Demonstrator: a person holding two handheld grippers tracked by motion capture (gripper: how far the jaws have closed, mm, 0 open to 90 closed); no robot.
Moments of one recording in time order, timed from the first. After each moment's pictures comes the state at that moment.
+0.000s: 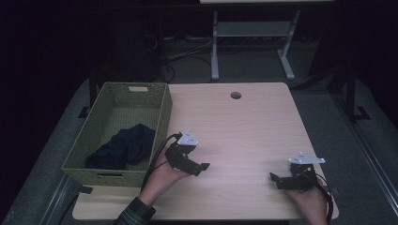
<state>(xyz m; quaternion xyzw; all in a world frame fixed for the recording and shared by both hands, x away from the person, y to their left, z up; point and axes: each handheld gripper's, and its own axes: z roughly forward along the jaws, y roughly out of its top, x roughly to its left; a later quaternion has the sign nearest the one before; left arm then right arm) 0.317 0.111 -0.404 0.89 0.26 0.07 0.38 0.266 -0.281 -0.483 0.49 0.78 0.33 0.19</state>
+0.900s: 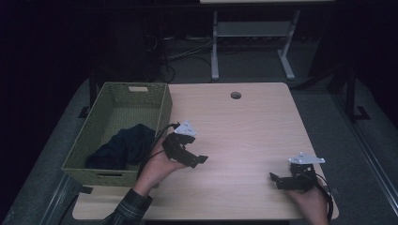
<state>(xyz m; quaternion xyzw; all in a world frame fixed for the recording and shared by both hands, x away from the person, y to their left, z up) 0.331 0.117 -0.374 0.89 0.24 0.06 0.38 0.267 -0.281 -0.483 0.49 0.78 0.33 0.19</state>
